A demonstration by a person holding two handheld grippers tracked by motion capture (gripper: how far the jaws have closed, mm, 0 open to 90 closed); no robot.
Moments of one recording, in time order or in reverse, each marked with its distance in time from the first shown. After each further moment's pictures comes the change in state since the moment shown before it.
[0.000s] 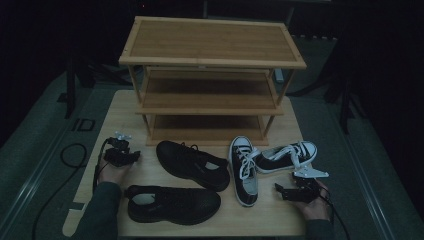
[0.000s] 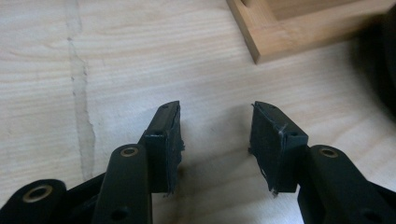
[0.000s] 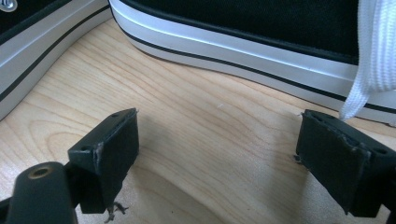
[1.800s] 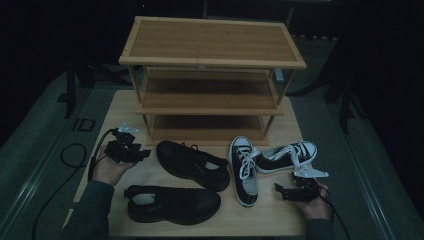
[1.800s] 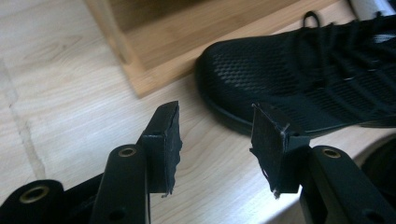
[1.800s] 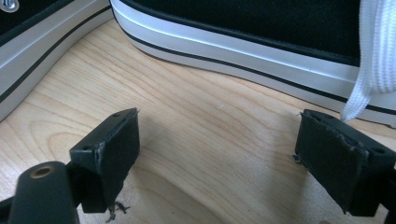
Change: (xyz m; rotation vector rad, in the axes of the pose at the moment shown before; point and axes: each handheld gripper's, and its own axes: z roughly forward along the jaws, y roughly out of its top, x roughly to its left) left arm -0.042 0.041 -0.085 0.003 -0.232 0.164; right arm 0.000 0.000 0.000 -0.001 0.003 -0.005
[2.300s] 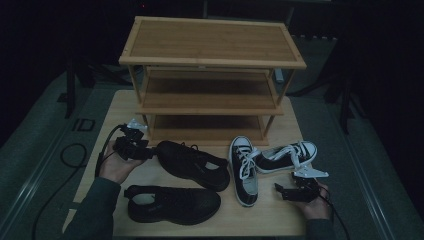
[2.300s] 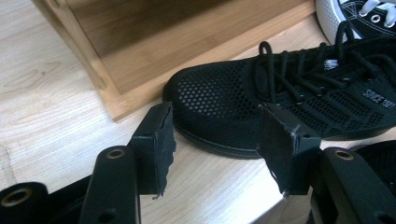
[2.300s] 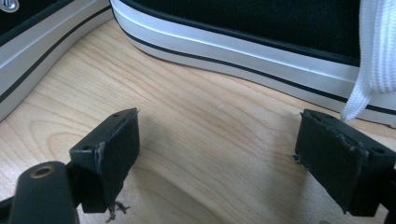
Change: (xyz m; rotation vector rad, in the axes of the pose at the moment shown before) left arm -0.023 0.021 -0.005 -0.007 -0.016 0.019; right arm 0.000 0.000 0.000 0.000 -0.001 -0.002
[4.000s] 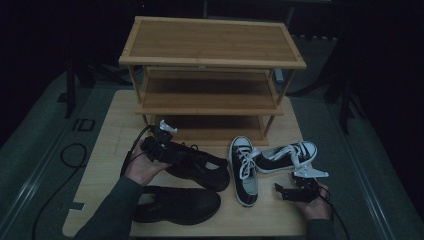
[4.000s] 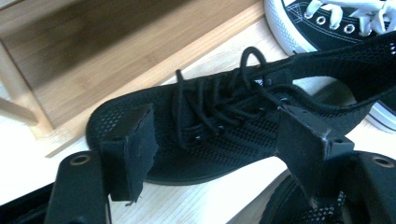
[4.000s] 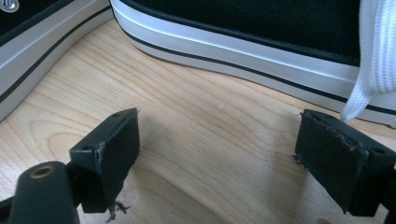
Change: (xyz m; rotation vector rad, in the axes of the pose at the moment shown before) left arm -0.065 0.032 0.021 0.041 -0.026 0.081; right arm 0.000 0.000 0.000 0.001 0.001 0.003
